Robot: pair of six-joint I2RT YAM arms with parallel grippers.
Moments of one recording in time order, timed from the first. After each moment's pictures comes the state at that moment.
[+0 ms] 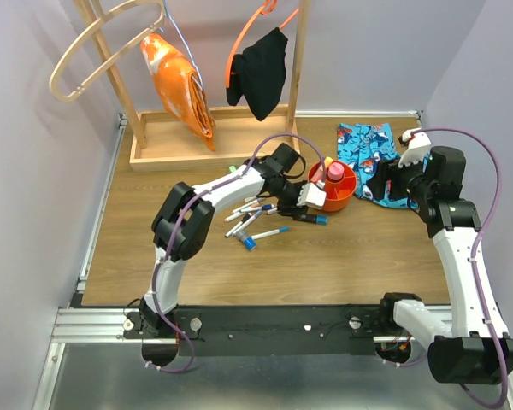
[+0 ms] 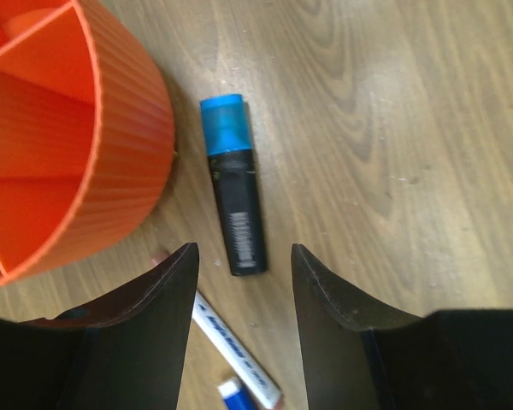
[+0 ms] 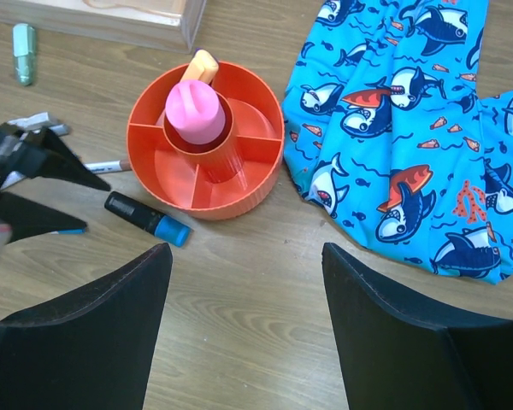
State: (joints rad) left arm -0.73 2.05 1.59 -0.56 0.71 1.01; right arm -0.05 0.99 1.05 -0.59 -0.32 -0.14
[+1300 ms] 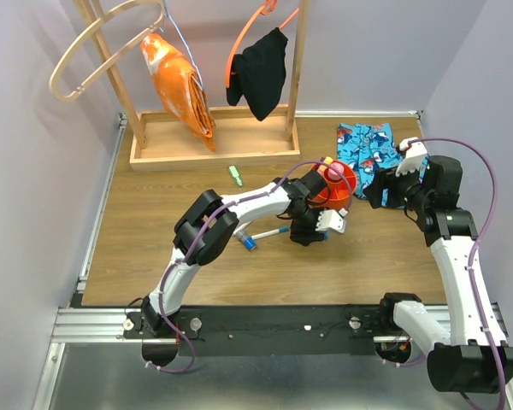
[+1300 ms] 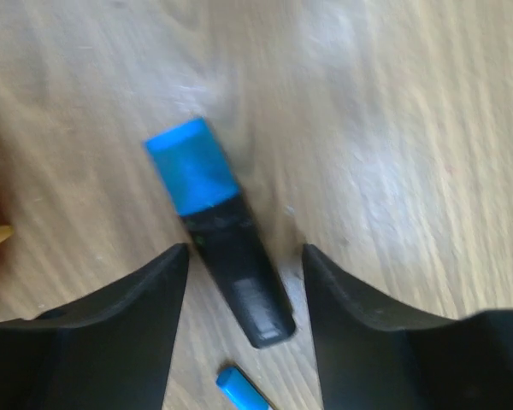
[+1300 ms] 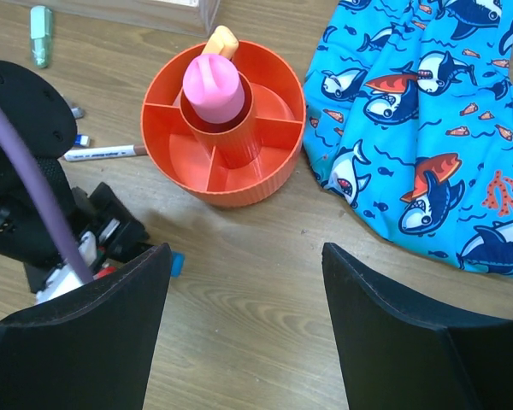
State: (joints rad) left arm -0.90 2.19 1.69 -0.70 0.53 0.90; right arm -0.05 0.93 0.96 -0.56 -0.36 -0.13
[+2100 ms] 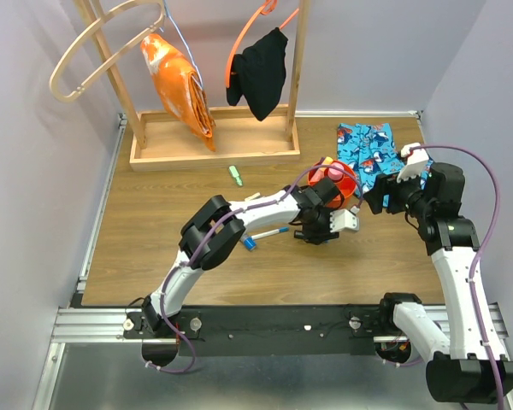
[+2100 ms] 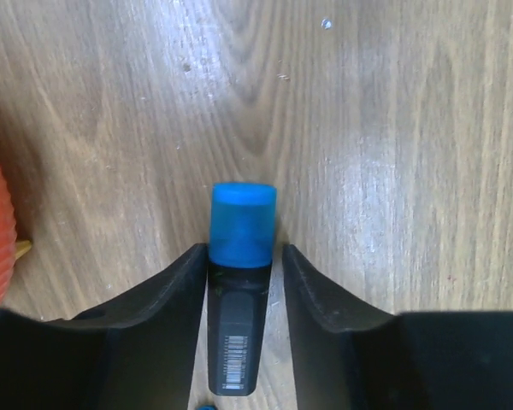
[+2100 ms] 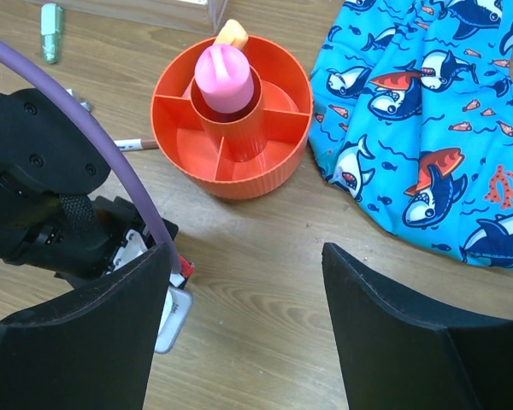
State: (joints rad) left arm -0.98 2.22 1.72 -0.57 0.37 0.59; right arm -0.05 0.85 0.93 -0.58 -0.37 -0.13
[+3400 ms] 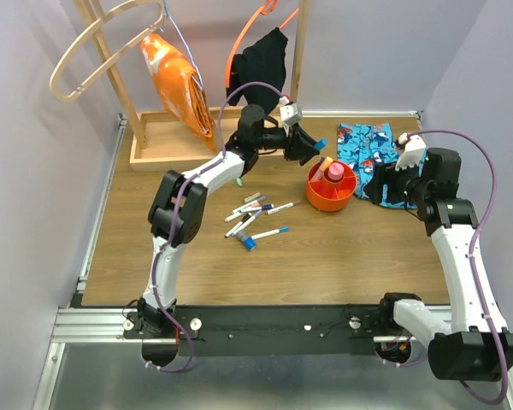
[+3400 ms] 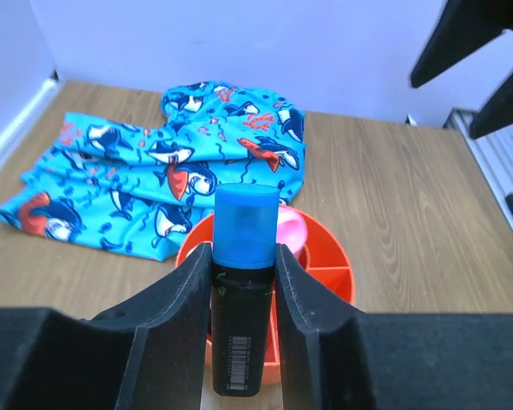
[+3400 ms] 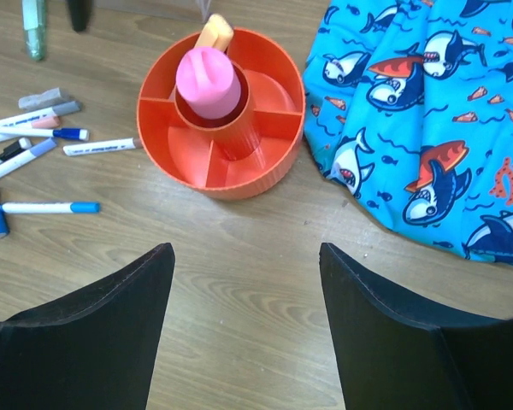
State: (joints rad) left arm -0.54 2.11 1.69 0.44 1.01 -0.08; right arm -0.05 0.99 1.02 -0.63 -0.35 -0.12
